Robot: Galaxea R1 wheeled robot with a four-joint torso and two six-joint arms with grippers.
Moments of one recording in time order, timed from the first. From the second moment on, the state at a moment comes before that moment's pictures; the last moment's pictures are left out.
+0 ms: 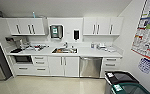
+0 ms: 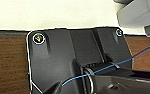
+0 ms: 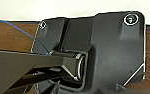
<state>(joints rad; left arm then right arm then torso) 1.48 2.77 -2.35 0.02 -0.05 0.03 -1.56 2.79 -2.34 -0.34 0.06 0.17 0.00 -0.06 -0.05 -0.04</state>
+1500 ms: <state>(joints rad) 1.48 2.77 -2.35 0.02 -0.05 0.03 -1.56 2.79 -2.35 -0.34 0.06 0.17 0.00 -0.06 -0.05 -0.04</state>
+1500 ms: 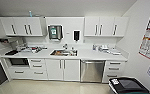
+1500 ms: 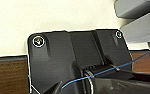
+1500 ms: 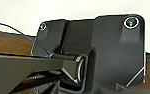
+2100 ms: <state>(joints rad) 1.48 2.77 -2.35 0.02 -0.05 0.03 -1.56 2.79 -2.35 -0.34 0.06 0.17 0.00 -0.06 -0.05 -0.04</state>
